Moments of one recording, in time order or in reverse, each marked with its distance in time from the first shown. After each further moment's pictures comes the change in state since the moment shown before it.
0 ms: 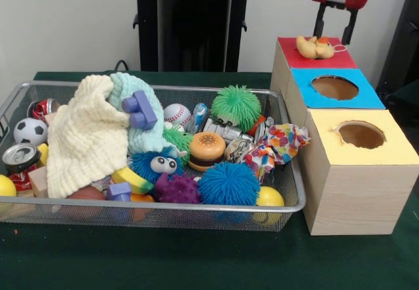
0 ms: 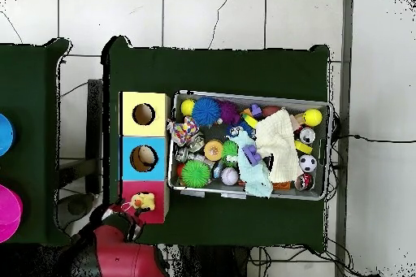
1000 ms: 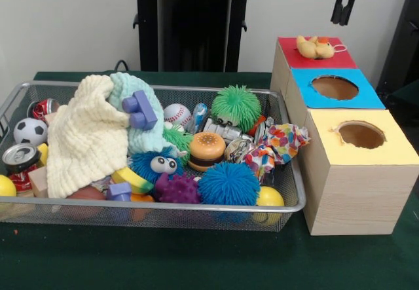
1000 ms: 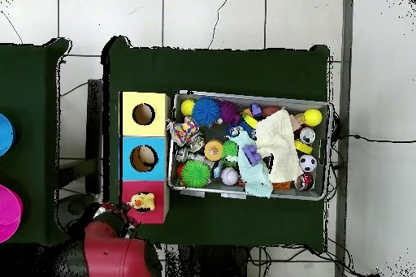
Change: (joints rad) arm 0.064 -0.037 -0.099 -0.119 -0.030 0.237 0.000
